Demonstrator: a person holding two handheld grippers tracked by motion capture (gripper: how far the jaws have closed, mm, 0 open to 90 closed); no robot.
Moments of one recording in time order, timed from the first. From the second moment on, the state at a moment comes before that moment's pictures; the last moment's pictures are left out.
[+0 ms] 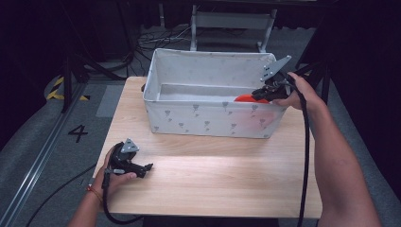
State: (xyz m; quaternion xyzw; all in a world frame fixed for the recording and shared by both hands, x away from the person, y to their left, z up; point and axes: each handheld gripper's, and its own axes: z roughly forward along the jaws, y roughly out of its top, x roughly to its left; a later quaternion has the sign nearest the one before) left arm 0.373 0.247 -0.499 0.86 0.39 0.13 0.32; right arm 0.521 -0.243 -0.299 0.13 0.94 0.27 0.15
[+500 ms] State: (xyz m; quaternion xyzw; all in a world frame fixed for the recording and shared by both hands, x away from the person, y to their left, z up) left arm 0.373 0.248 -0.498 0.86 0.39 0.13 0.32; right arm 0.540 -0.237 -0.318 0.14 0.97 0.15 0.08
